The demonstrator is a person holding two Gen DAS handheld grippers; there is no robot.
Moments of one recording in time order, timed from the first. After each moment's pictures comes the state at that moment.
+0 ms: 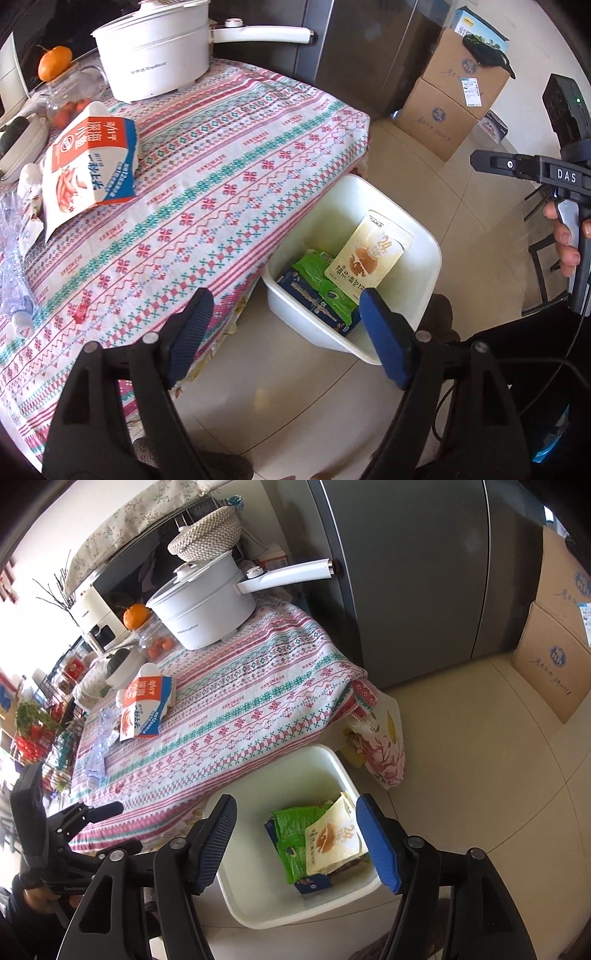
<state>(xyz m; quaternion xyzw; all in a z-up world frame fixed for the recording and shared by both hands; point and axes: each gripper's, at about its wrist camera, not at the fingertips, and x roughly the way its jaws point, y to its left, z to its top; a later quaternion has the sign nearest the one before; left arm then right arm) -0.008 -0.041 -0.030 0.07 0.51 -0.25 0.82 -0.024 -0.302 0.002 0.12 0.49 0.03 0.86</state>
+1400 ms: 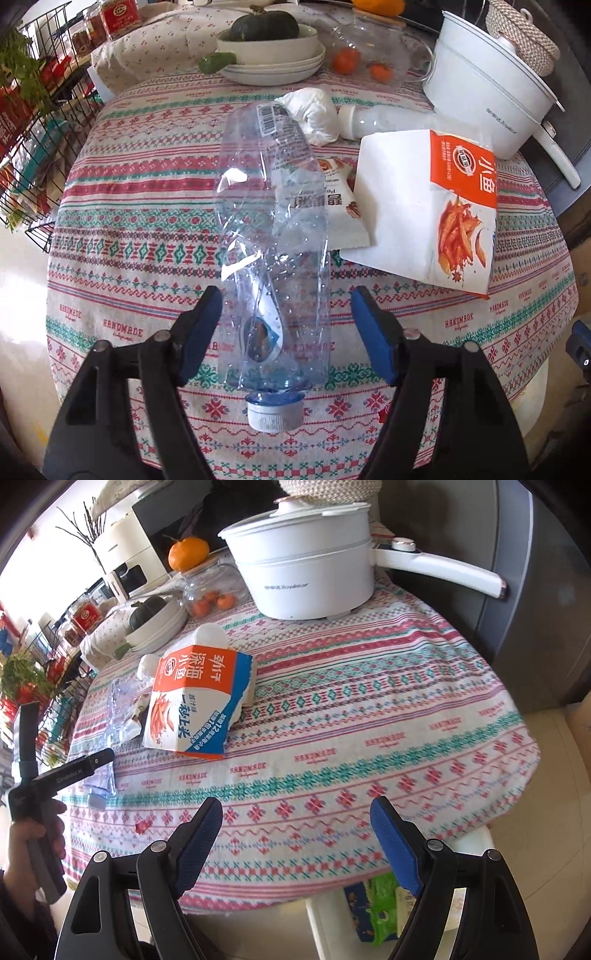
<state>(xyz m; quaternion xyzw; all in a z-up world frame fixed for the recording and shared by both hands) 0.126 0.208 -0.068 -0.08 0.54 0.09 0.84 0.113 -0.100 -0.044 0.04 0.52 0.09 0.85</state>
